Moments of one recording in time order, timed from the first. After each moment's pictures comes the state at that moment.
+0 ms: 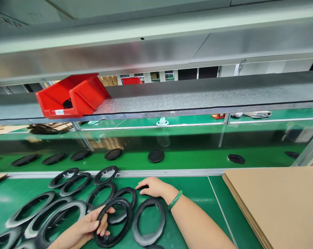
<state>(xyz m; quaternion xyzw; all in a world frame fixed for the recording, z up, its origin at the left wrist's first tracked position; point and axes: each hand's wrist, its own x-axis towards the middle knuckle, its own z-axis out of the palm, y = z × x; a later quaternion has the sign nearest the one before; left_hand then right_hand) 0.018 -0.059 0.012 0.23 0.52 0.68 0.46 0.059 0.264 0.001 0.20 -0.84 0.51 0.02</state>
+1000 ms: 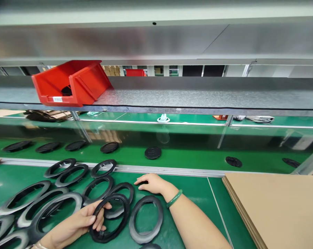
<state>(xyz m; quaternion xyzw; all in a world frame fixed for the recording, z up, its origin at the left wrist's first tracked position) 0.017 -0.058 0.012 0.24 0.53 0.66 0.47 0.053 0.270 -0.008 0.20 -0.83 0.53 0.01</state>
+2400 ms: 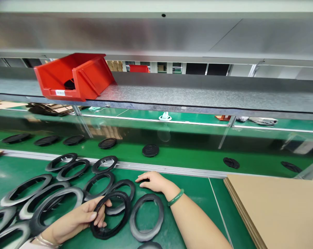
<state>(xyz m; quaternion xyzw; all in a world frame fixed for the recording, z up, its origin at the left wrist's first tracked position) 0.009 -0.061 0.007 0.27 0.51 0.65 0.49 0.054 0.271 -0.005 0.20 -0.82 0.53 0.01</state>
